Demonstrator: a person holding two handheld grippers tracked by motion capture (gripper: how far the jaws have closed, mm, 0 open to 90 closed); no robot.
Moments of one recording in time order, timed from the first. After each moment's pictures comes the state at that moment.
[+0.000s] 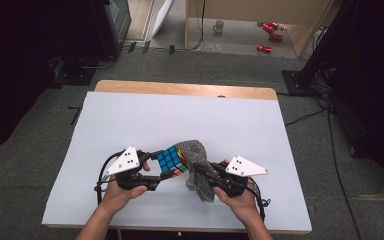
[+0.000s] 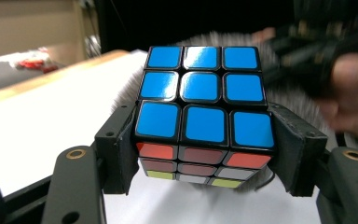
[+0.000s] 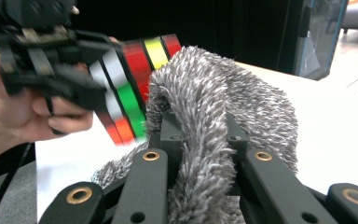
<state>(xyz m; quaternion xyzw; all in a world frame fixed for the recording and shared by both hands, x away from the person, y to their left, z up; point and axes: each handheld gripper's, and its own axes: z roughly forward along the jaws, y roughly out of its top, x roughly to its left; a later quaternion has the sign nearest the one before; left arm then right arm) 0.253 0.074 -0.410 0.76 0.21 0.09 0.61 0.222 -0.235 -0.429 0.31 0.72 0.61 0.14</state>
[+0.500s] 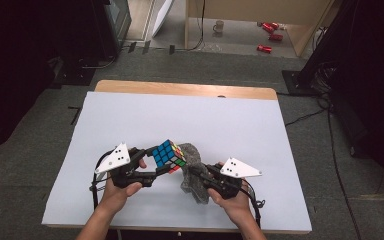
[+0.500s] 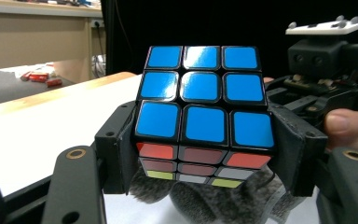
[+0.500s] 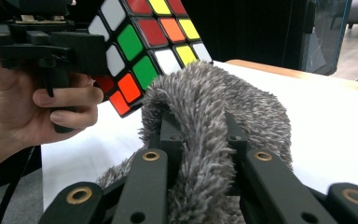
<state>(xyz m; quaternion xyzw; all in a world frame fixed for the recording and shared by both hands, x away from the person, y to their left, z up) 0.252 0.076 -0.407 0.73 0.22 0.08 0.64 0.220 -0.222 -0.436 0.31 0.71 0.62 0.13</state>
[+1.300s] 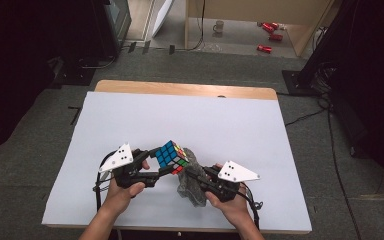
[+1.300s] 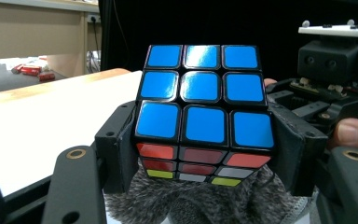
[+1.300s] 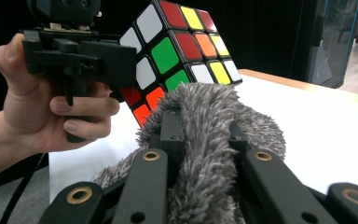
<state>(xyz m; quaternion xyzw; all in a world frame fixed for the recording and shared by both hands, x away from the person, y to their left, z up) 0.253 0.073 -0.412 0.73 0.23 0.06 0.65 0.214 -0.215 -0.435 0.29 0.70 0.63 0.14</state>
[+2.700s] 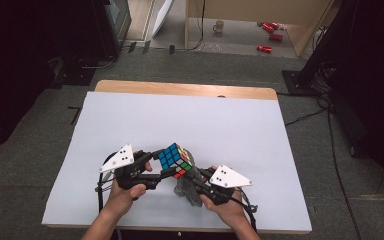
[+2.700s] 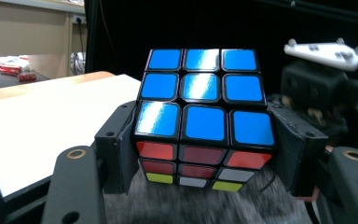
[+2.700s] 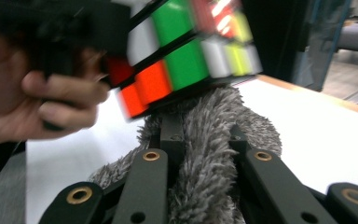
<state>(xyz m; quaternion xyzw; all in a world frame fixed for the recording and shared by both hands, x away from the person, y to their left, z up) 0.249 0.066 -0.410 0.72 0.22 0.03 0.65 0.210 -0.206 -0.439 0.28 0.72 0.61 0.19</state>
